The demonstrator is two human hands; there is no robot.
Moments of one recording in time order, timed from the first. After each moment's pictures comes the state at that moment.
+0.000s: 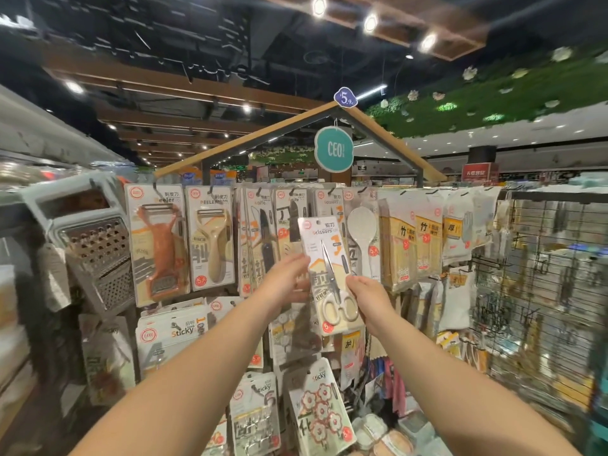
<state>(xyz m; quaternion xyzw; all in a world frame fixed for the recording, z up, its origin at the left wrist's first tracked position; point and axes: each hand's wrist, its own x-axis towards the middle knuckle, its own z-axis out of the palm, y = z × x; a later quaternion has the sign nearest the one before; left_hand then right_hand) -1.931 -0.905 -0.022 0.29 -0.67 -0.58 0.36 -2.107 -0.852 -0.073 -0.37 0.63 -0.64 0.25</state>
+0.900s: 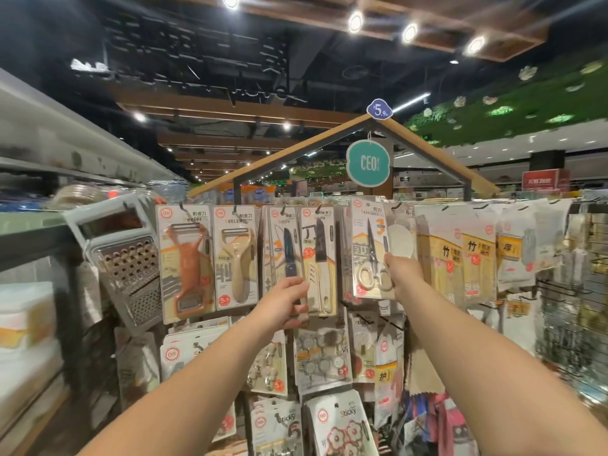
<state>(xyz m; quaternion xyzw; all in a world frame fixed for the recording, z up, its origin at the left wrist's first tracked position) -1.908 -0.930 -0.020 0.36 -0.67 -0.54 0.36 -2.160 -0.922 0.002 -0.27 0.64 -0.69 0.22</state>
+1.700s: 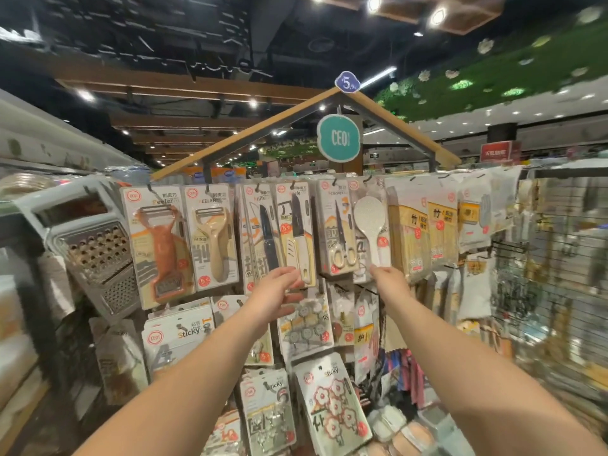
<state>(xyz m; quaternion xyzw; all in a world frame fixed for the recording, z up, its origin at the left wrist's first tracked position) -1.913 -0.911 -0.042 0.35 -0.67 -0.56 0.35 -2.148 -0.868 -0.070 -0.29 0.69 -0.63 0.21</state>
